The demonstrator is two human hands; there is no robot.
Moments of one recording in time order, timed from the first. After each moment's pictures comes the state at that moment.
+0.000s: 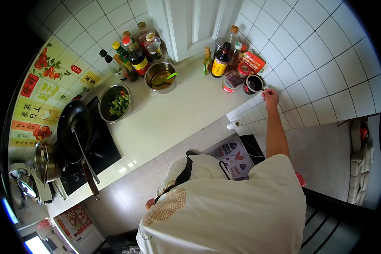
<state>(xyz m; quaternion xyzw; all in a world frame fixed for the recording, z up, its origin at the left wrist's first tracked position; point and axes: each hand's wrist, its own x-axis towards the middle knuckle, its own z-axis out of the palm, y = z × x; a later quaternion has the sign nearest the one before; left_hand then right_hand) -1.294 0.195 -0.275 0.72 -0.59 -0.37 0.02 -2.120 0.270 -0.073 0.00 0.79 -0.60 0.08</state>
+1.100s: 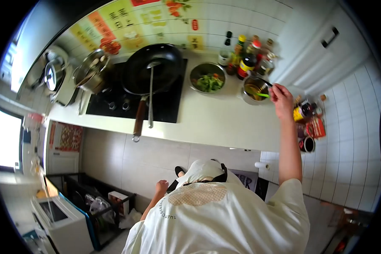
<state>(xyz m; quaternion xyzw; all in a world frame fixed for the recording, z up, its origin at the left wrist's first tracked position) -1.319 0.231 -0.201 0.79 -0.45 -0.42 0.03 -1.874 -0.007 0.098 -0.32 0.54 -0.65 0.42</state>
